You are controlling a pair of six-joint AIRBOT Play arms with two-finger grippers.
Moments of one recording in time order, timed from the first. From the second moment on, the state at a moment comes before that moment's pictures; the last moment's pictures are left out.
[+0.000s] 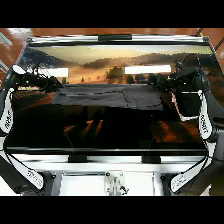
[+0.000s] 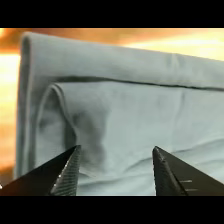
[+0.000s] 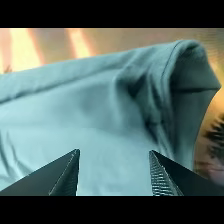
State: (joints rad) left arm 0.21 -1.97 1.81 0.98 -1.20 -1.32; right arm -0.16 -1.88 1.66 2.16 -1.09 -1.76
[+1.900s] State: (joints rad) left arm -0.39 -1.90 1.83 0.82 -1.07 -1.36; right arm -0.15 -1.41 1.66 2.19 -1.37 -1.58
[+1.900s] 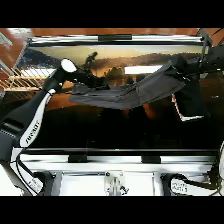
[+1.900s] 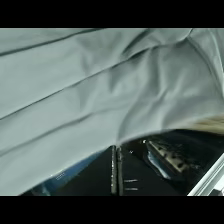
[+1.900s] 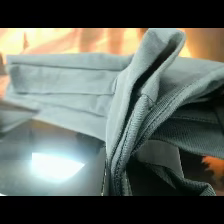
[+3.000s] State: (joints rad) left arm -0.59 -1.98 1.84 0.59 -0.83 -1.46; right arm -0.15 -1.18 1.66 2.16 -1.52 -1.46
